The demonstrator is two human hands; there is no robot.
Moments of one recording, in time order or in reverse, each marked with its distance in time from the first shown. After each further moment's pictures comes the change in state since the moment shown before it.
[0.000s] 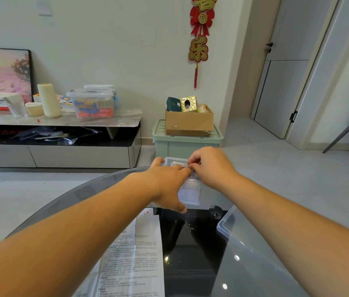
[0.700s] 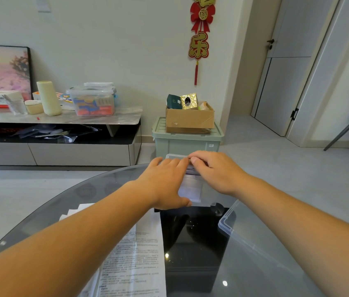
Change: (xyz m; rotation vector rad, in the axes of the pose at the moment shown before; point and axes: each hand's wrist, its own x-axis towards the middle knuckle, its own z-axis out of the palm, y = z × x) left_hand -0.001 -0.005 0.021 -0.075 0.221 -0.035; right_hand -0.019 0.018 -0.002 0.140 -0.086 -0.170
